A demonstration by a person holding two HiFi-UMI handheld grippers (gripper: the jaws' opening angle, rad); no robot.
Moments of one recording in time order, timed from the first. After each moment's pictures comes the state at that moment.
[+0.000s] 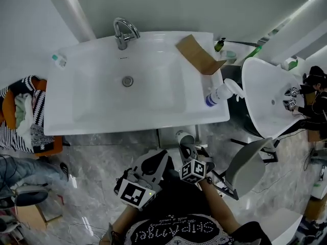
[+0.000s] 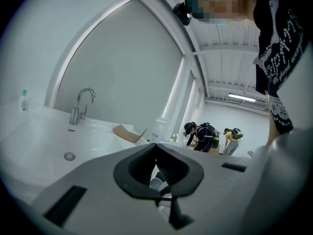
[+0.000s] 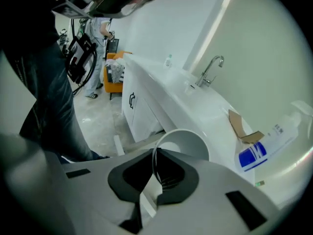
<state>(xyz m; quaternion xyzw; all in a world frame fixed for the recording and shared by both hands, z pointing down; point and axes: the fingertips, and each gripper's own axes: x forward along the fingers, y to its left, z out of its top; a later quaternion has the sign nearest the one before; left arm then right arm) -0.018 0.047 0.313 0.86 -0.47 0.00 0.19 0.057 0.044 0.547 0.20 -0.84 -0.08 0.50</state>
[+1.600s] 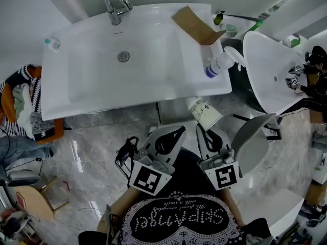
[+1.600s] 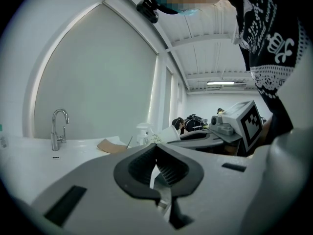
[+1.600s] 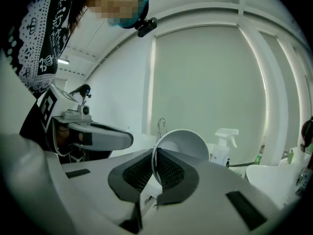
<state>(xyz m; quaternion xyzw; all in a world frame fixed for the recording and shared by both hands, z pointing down) 0.036 0.056 0.288 0.91 -0.39 0.09 0.06 0.071 0.041 0.288 0.41 -0.91 0.04 0.10</state>
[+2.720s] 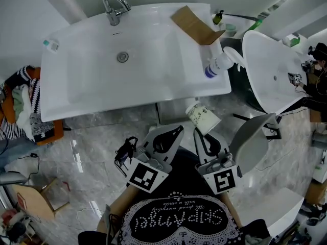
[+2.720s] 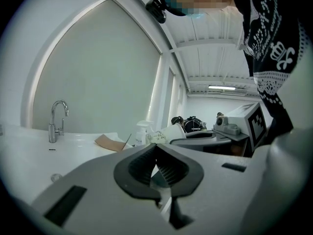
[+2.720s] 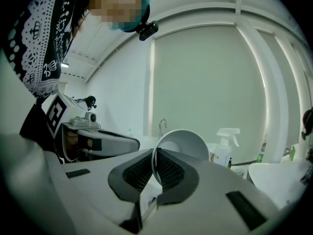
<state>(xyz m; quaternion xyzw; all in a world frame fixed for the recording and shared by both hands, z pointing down) 0.033 0.049 0.295 0.92 -0.38 0.07 0.08 0.068 0.048 0.287 0.41 -0.91 0.05 0.09</state>
